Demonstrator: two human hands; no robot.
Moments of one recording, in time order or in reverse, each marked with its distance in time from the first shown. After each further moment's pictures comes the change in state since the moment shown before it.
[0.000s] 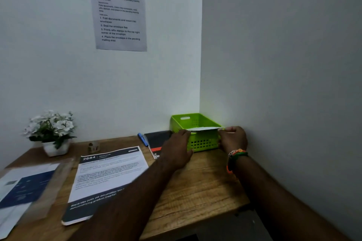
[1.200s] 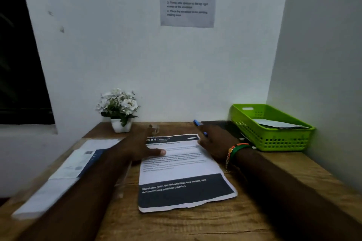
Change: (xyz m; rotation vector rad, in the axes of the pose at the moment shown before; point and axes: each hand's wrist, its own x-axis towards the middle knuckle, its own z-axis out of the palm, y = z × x) left_hand -0.121 -0.248 -0.123 -0.144 -0.200 -0.446; right_hand -0.070 0.028 0.207 -0.881 -0.914 -0.776
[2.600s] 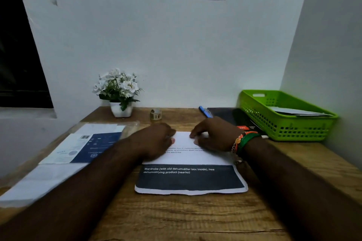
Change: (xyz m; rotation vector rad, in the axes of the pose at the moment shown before) left_hand -0.006 0.040 0.028 0.358 -0.117 0.132; right_hand -0.017 -0.039 -0.009 -0.023 -0.177 -0.240
